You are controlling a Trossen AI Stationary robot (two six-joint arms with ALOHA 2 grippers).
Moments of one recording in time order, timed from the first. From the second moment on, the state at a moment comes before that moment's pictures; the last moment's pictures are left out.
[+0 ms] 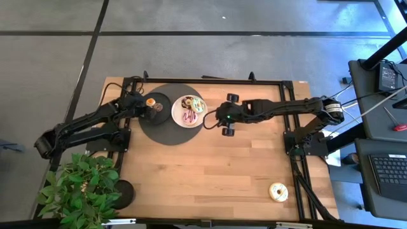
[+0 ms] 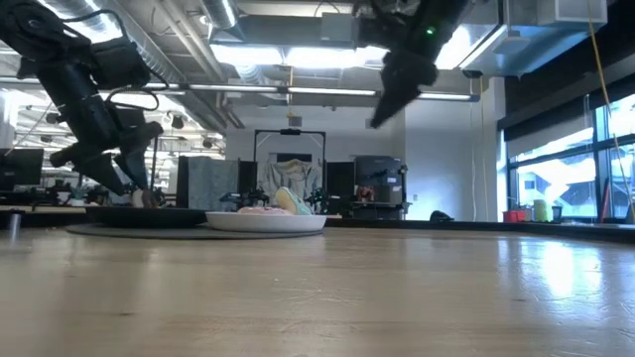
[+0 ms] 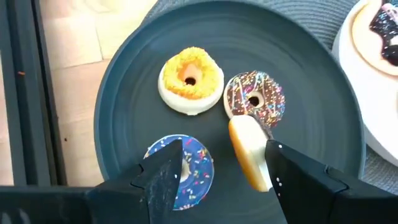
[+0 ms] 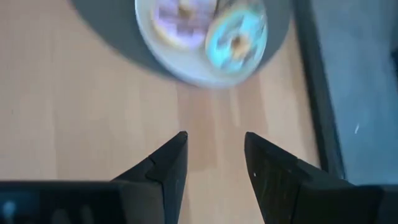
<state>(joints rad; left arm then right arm) 0.76 0.72 0.33 -0.55 -0.16 -0.55 -0.05 1.59 1.27 -0.66 0.36 -0.13</state>
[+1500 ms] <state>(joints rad) 0.75 0.61 0.33 -0.65 -0.18 -0.56 0.11 1.45 1.27 -1.26 0.13 0.38</state>
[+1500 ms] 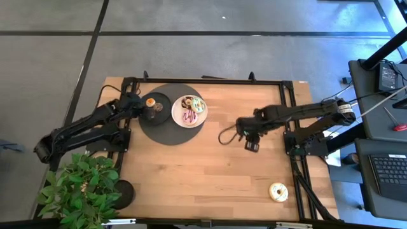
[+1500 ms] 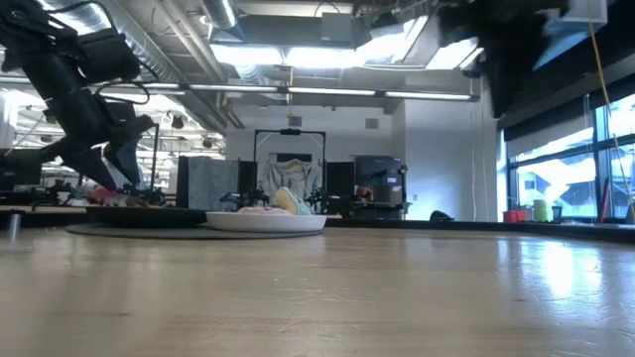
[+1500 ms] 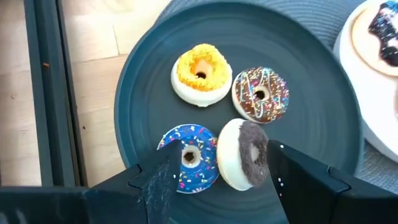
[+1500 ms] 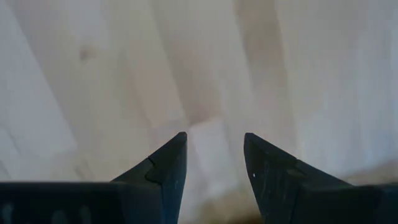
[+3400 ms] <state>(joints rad) 0.70 0.55 0.33 -0.34 -0.03 -0.45 0.99 1.61 0.91 -0.90 -0.11 1.22</state>
